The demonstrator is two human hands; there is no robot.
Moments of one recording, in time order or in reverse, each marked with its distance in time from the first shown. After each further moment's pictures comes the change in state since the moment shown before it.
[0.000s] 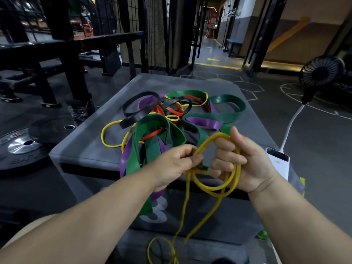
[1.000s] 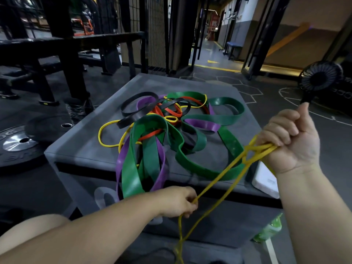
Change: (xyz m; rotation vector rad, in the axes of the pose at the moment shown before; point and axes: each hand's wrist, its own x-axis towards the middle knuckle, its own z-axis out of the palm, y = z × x) left_hand -0.002 -0.062 0.016 0.658 -0.194 -0.351; right_hand -0.045 -0.066 -0.014 0.193 0.109 -0.568
